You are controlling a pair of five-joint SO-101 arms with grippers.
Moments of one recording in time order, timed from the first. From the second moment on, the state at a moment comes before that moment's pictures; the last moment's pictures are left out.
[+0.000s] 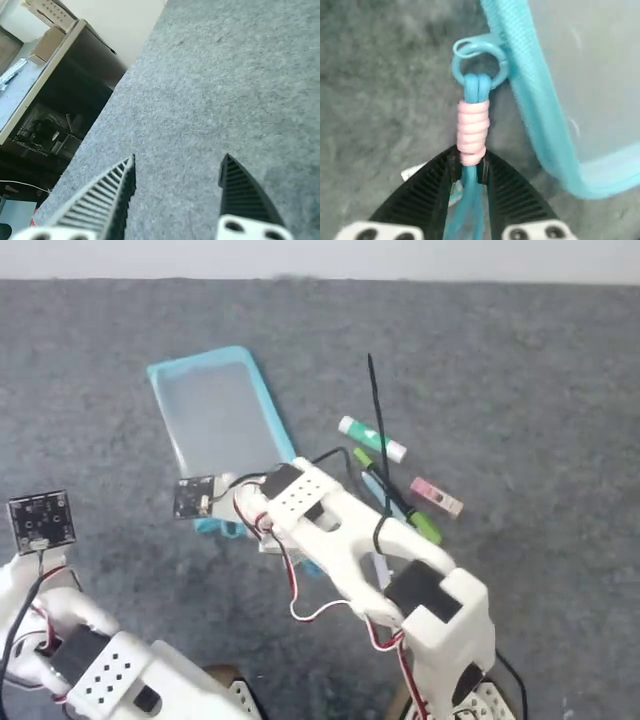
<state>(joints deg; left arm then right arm) -63.0 -76.5 84.6 30.8 -37.2 -47.9 19.4 9.2 58.7 42.6</state>
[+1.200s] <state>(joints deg) -0.5 -76.6 63.6 62.2 -8.6 -38.0 -48.9 35.2 64.8 24.0</state>
